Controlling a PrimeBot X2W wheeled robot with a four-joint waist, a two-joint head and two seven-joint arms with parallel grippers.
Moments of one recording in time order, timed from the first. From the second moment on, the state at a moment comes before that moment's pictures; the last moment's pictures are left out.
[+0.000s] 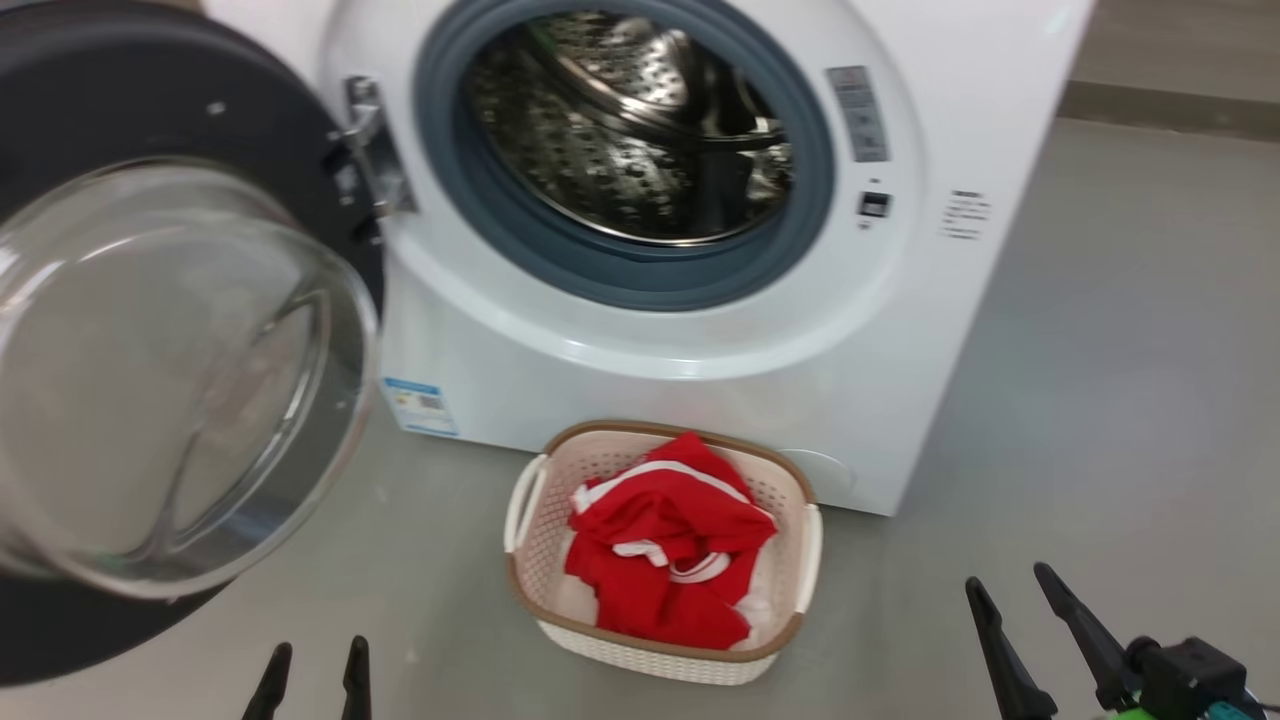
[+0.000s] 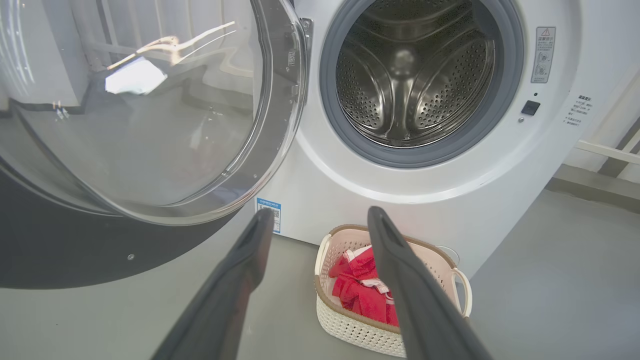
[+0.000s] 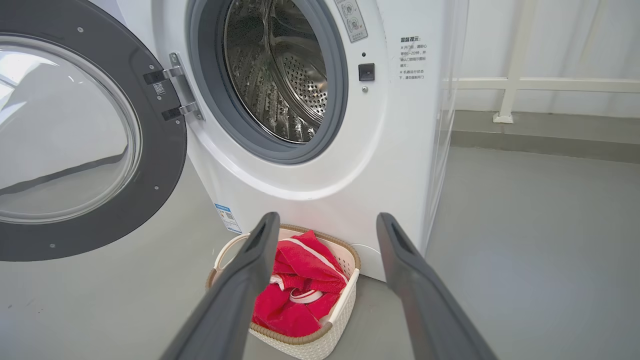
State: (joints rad) left arm 0.12 0.04 0.05 0.19 -0.25 -0.10 -0.26; right arm 0.14 -0.16 0.08 0.20 0.39 0.13 -0.26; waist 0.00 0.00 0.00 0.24
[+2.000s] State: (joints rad) left arm -0.24 0.18 0.39 -0.13 -0.40 -0.12 -0.26; right arm 0.02 -0.18 0.20 0.23 0.41 0.13 -0.26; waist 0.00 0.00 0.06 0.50
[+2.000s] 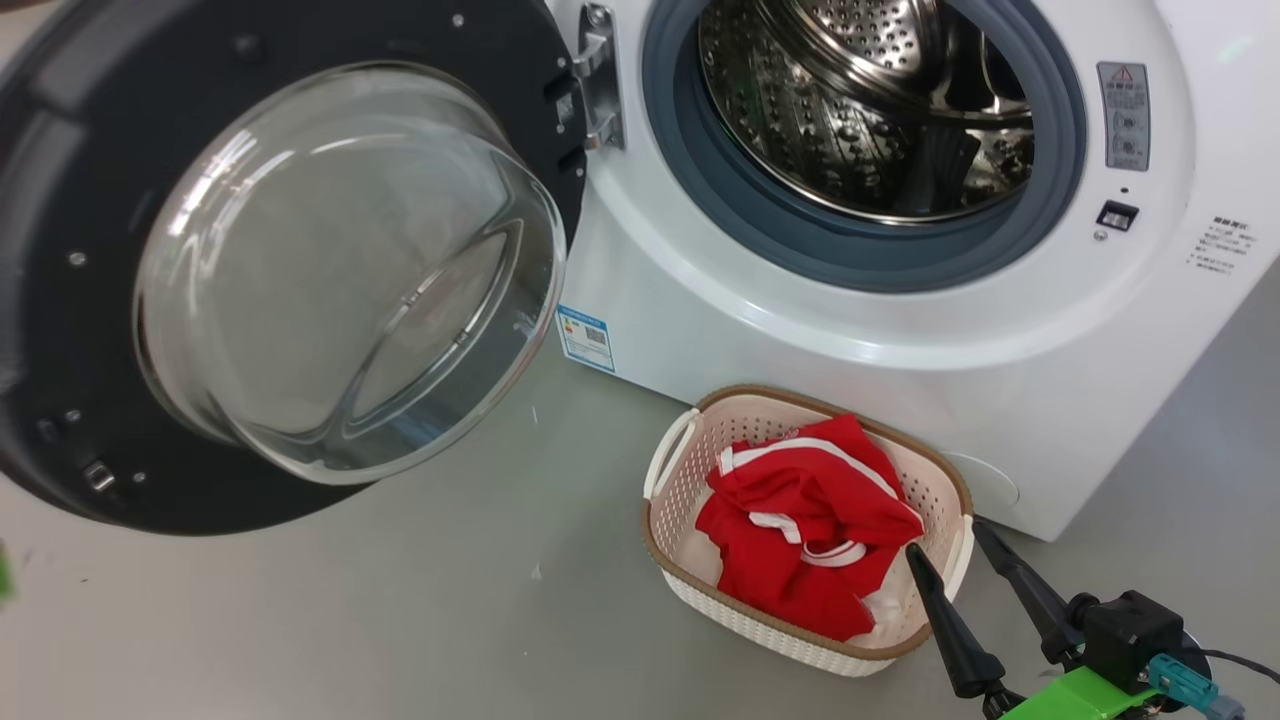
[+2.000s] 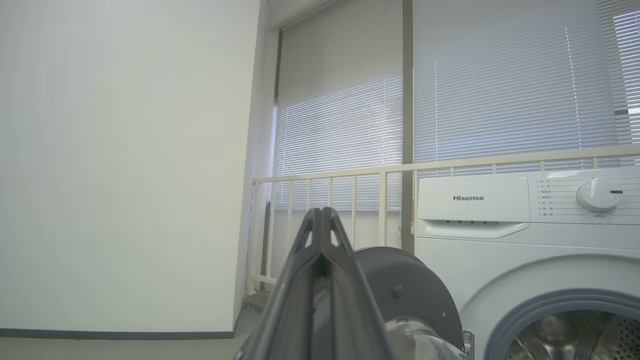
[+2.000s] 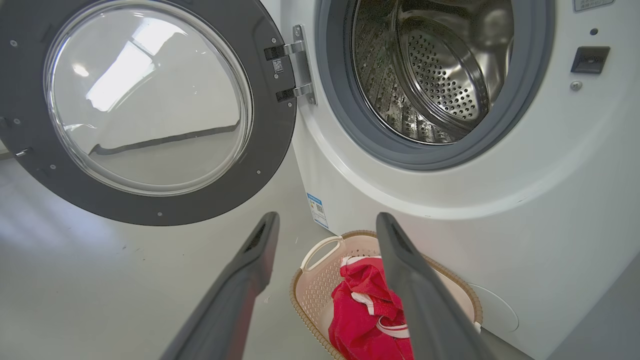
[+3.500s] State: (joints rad) left arm -0.87 0.59 0.28 0.89 -1.04 -0.12 0.63; right arm -0.01 -0.21 0.18 0.21 0.40 0.13 -0.26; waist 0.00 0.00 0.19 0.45
